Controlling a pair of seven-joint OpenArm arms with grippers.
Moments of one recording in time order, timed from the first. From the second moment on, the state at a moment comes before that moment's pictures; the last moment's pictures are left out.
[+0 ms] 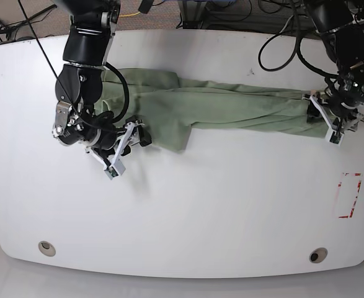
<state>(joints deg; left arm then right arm) 3.2 -14.5 -29.2 91.5 -3.9 -43.0 46.1 11.6 4.2 12.8 82.7 25.7 40.9 -68.7</state>
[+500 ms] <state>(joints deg) 4.6 -14.8 -29.5 87.9 -4.4 -43.0 44.9 11.3 4.1 9.7 74.7 24.1 40.9 -63.0</state>
